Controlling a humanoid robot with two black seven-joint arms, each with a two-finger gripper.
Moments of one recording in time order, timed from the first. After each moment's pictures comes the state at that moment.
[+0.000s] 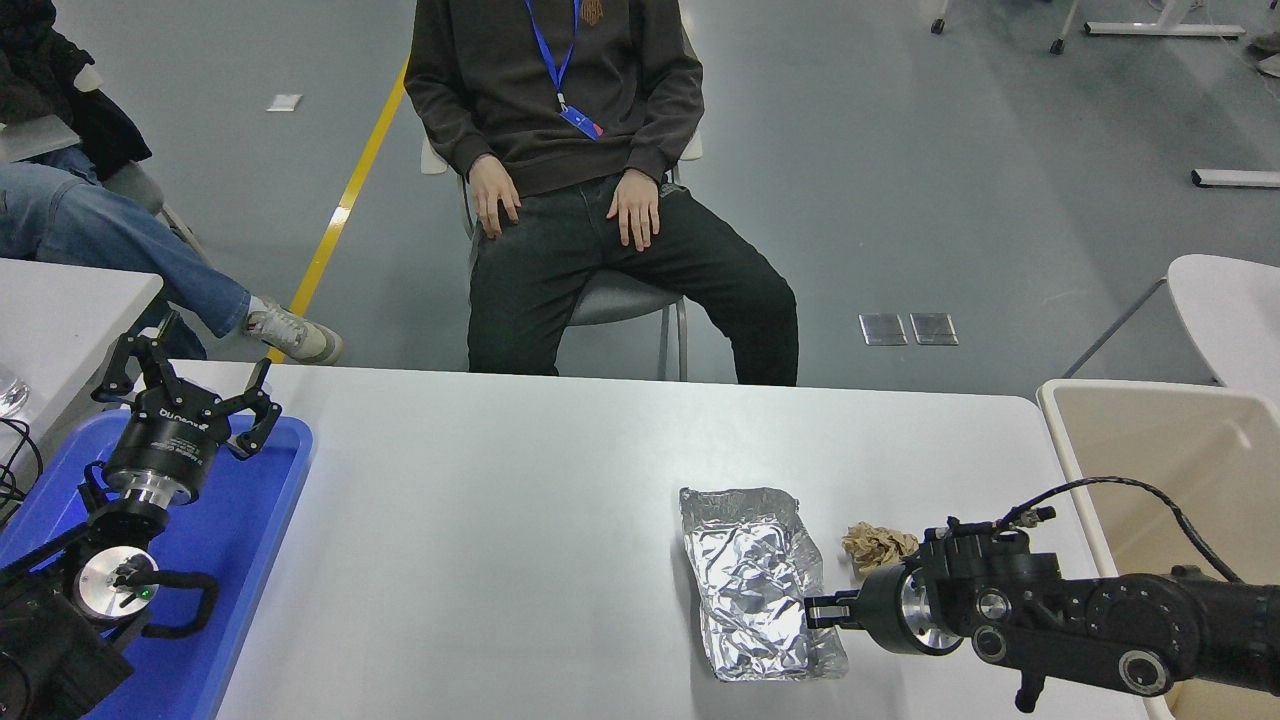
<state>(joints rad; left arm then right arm) -0.56 0.46 -0.60 -0.39 -0.23 -0.70 -0.59 0.90 -0.51 -0.15 1.35 -1.13 0.07 -0.24</state>
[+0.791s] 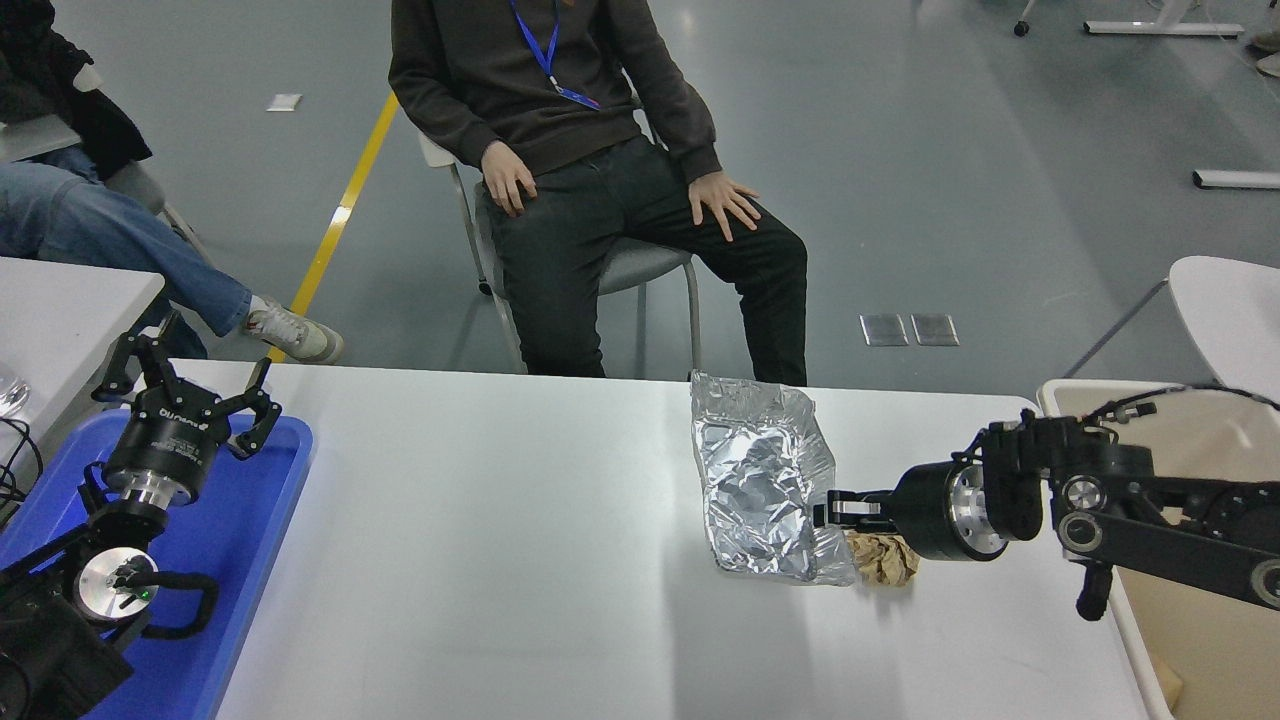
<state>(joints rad) -0.56 0.46 -0.60 -0.39 -0.23 -0.70 -0.59 1.04 -0.77 0.07 1.56 -0.95 0.23 -0.23</state>
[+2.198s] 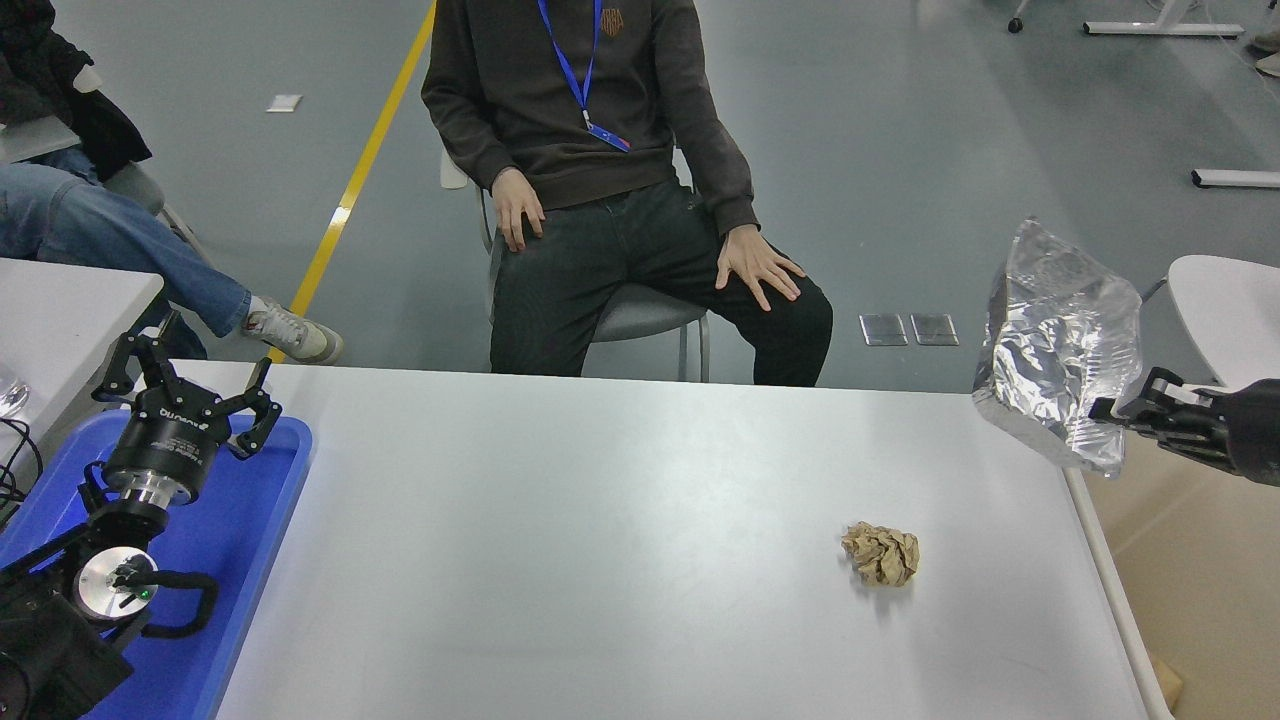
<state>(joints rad) -0.56 0.46 -0.60 -0.39 -0.23 -0.70 -0.59 0.83 -1.24 0.24 1.34 -0.77 0.31 0.07</state>
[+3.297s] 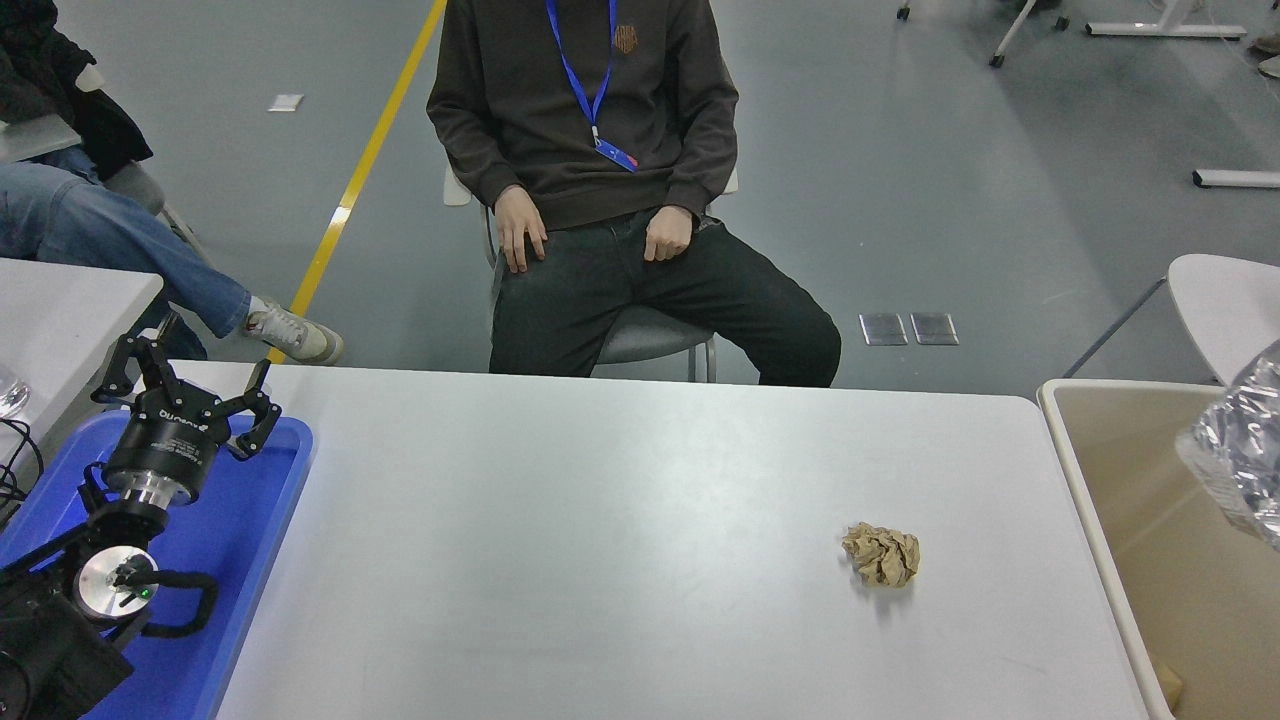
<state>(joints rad) -0.56 0.46 -0.60 -0.39 -0.23 -0.70 -0.59 0.58 -0.90 0.22 0.47 -0.62 0.31 0.31</state>
